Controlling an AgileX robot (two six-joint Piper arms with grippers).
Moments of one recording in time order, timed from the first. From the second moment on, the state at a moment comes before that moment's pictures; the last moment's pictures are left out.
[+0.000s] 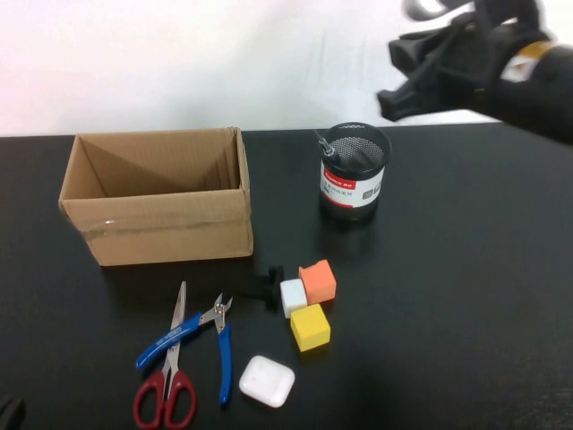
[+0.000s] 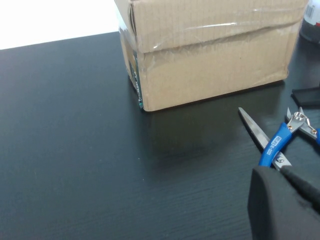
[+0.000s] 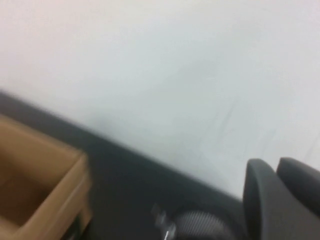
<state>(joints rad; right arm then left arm) 0.48 1.33 -1.20 0.20 0.18 -0.33 -0.27 -0.01 0.03 0.00 0.35 0.11</state>
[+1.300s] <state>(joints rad) 0.10 0.68 -0.51 -0.01 0.14 -0.09 -0.27 -0.01 0.03 0.00 0.35 0.11</state>
